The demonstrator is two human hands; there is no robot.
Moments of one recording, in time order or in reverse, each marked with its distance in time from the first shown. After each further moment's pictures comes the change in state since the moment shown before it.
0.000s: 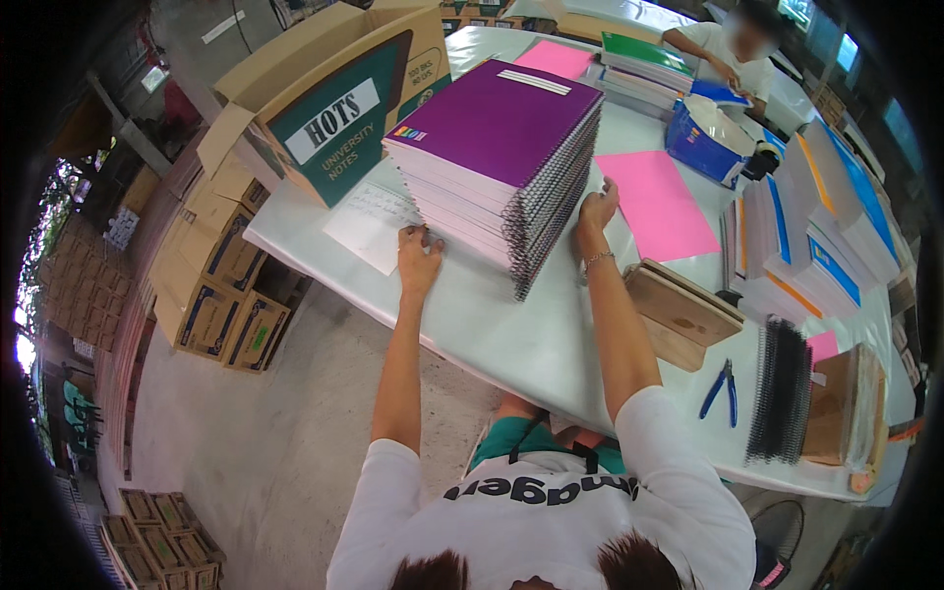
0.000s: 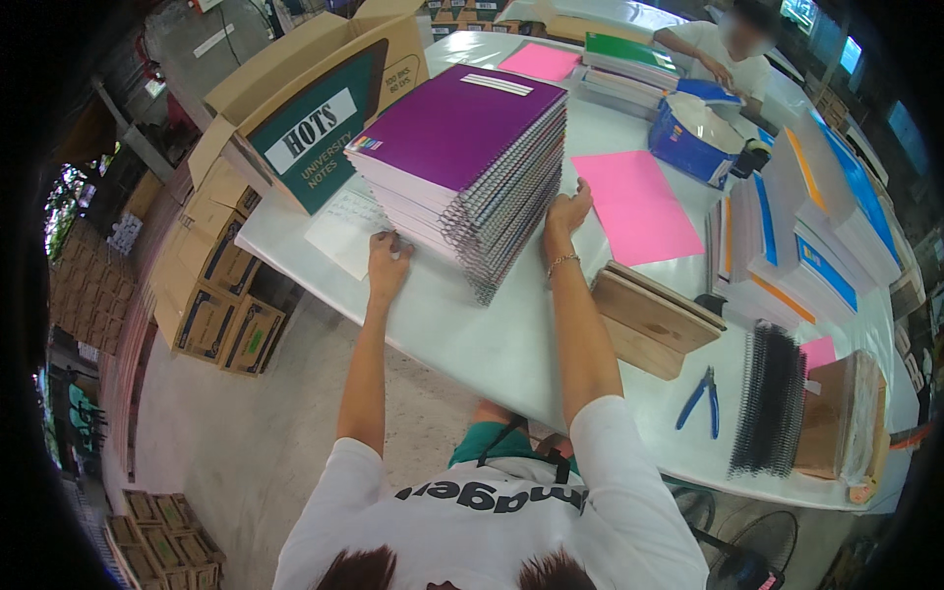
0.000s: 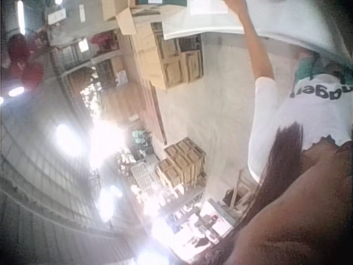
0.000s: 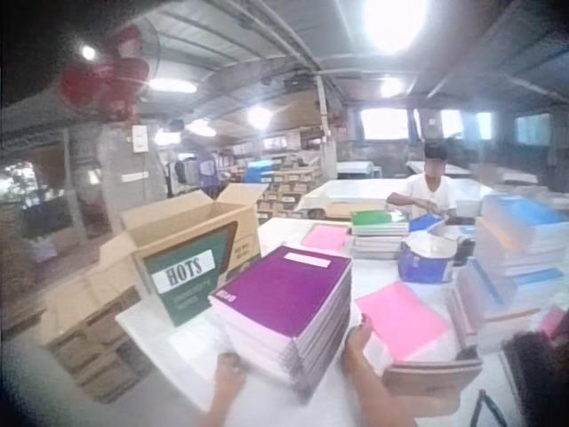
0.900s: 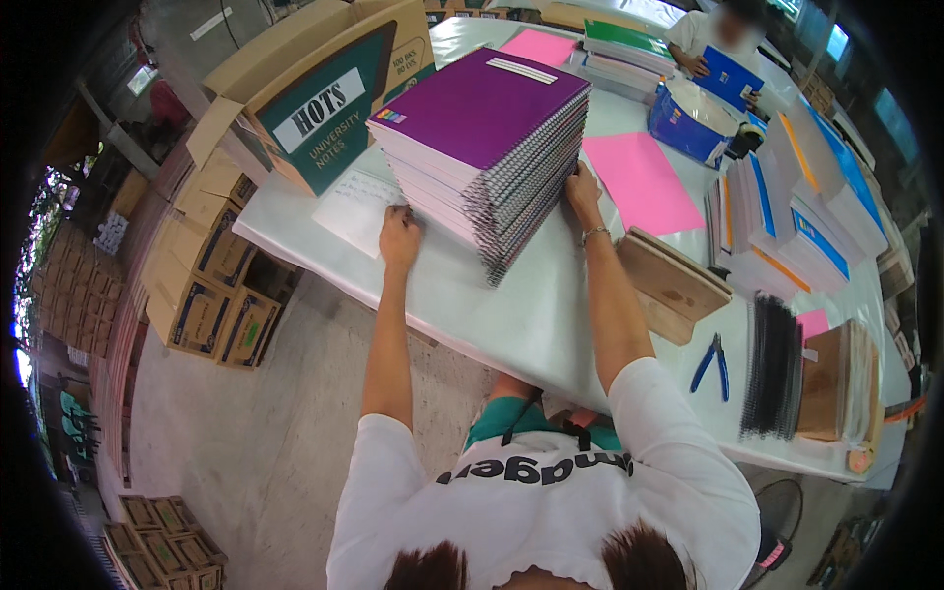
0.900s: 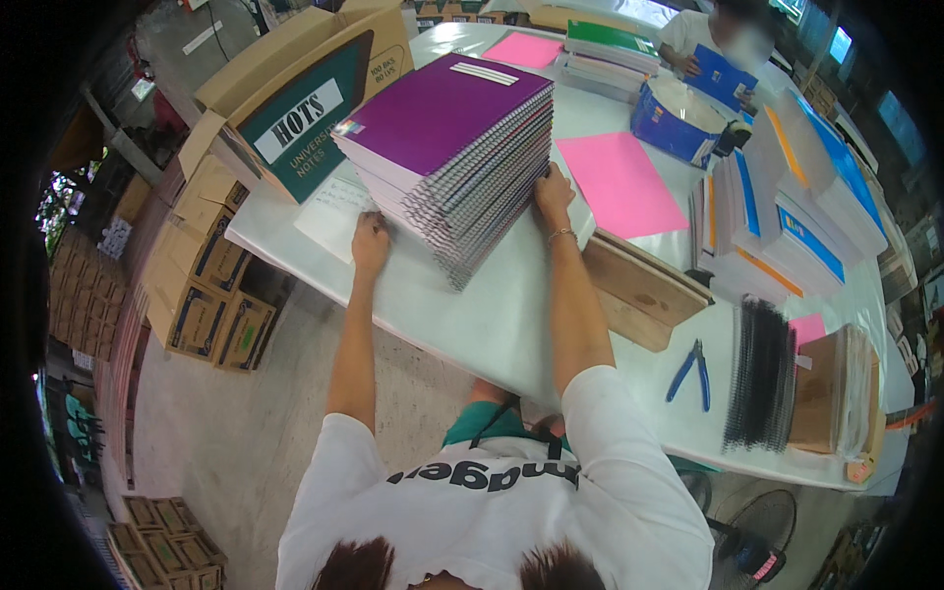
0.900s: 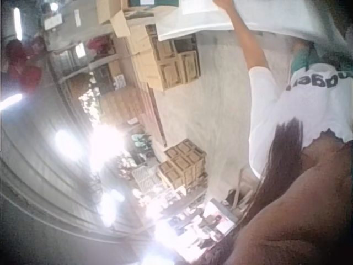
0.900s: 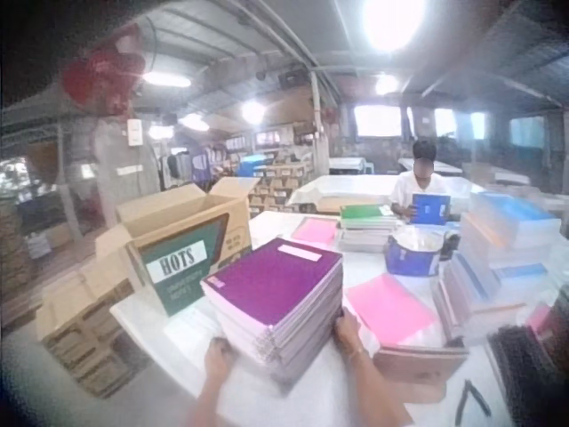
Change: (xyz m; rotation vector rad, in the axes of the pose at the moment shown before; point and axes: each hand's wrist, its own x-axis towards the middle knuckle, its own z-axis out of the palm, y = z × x) left_hand 0.006 -0.012 -0.007 0.061 0.084 0.011; right_hand 0.005 0.001 -0.017 -0.528 -0.325 -0.204
